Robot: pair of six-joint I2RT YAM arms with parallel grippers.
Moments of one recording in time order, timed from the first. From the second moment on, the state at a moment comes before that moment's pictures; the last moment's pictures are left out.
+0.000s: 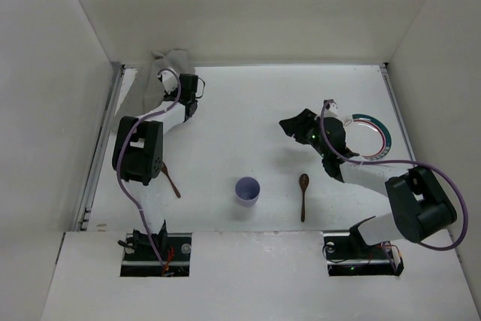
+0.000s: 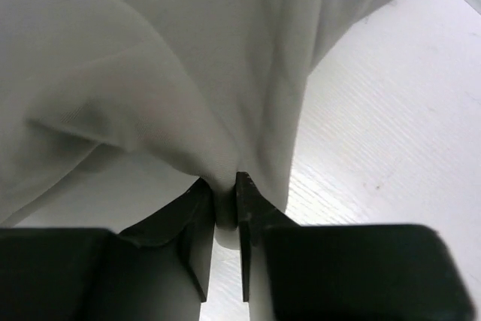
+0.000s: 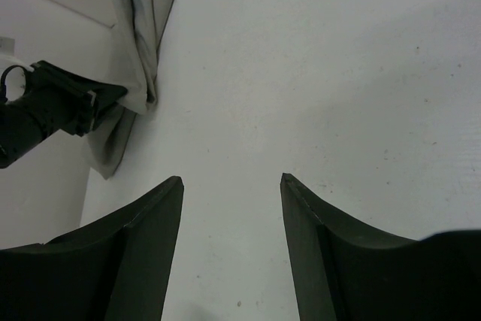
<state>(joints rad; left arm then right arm) -0.22 1.95 1.31 -0.09 -0.56 -0.70 0.42 1.41 0.57 0.61 -0.02 0.82</state>
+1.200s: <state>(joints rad) -0.73 1.83 1.08 0.35 -0.02 -0.62 0.30 1.46 0.56 0.46 0.12 0.89</state>
